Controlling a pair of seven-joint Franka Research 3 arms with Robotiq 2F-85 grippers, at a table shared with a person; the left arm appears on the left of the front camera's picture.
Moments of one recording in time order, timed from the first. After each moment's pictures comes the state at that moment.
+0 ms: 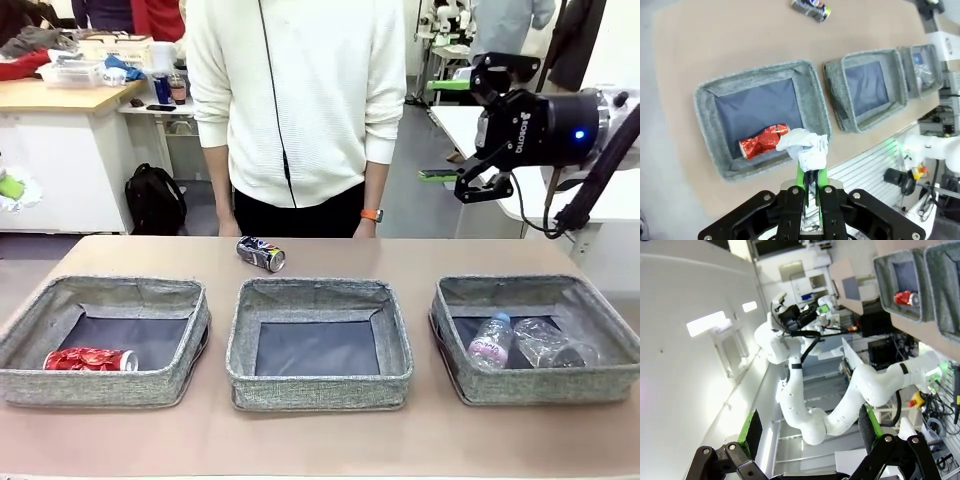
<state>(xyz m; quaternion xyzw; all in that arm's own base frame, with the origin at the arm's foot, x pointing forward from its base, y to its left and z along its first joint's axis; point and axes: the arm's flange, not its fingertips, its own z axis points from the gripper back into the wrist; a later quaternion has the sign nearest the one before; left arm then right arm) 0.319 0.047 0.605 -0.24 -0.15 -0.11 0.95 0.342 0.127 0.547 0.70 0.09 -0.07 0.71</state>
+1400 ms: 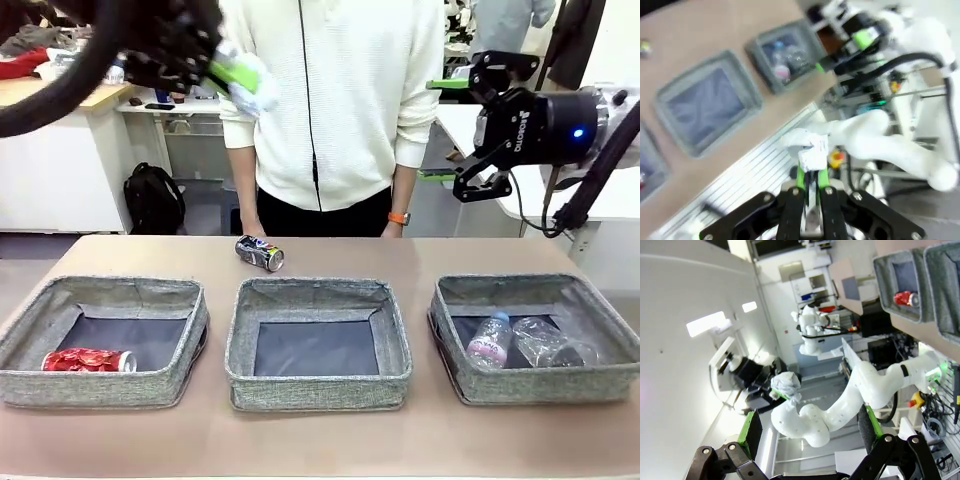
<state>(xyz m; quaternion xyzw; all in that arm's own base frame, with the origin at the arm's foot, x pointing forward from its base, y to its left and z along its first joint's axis) 0.259 -0.246 0.721 -0.37 -0.12 -0.21 0.90 0.342 0.128 0.547 0.70 0.09 -0.07 0.71</state>
